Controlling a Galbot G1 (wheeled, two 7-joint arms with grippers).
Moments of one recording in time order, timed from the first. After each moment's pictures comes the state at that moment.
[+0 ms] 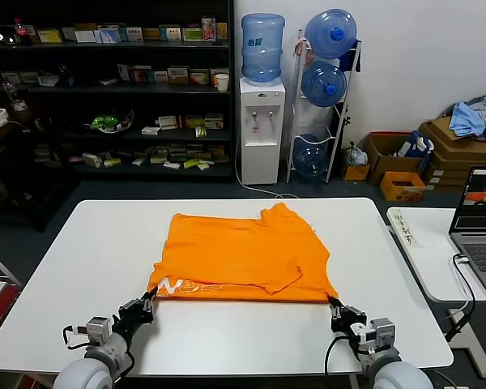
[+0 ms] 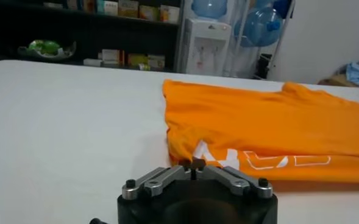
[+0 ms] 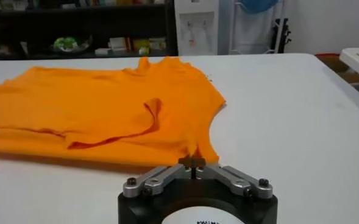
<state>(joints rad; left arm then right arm) 1.41 -1.00 -0.40 -1.81 -0.64 0.20 -0.08 -1.46 0.94 0.34 1.95 0.67 -0.33 0.22</state>
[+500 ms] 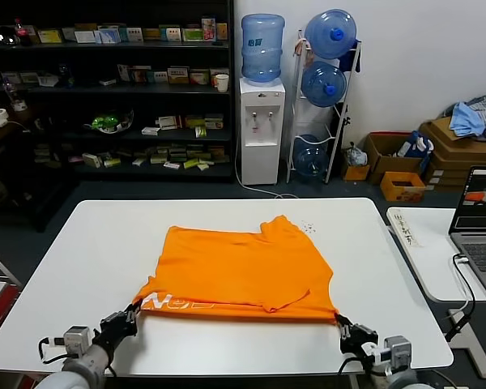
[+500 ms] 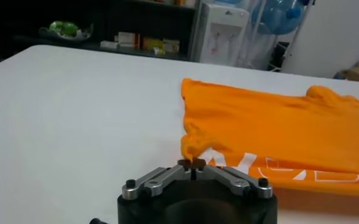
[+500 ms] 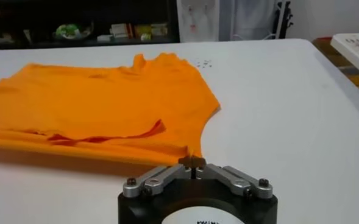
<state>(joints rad) 1.59 -0.89 -0.48 -1.98 -0.81 0.27 -0.22 -1.66 0.84 0.38 2.12 0.76 -0.35 0.30</state>
